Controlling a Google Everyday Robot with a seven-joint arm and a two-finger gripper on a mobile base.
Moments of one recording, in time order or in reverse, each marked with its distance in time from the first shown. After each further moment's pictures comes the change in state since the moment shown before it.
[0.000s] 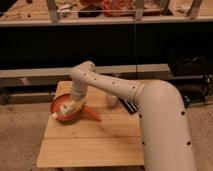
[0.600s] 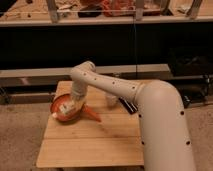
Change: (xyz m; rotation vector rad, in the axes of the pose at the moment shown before) arm 0.001 -0.001 0.002 0.000 -0.003 0.005
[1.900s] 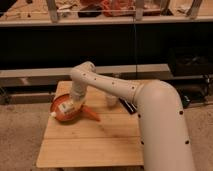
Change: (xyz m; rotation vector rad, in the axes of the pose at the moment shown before) arm -0.003 0.000 0.002 -0.003 -0.009 0.009
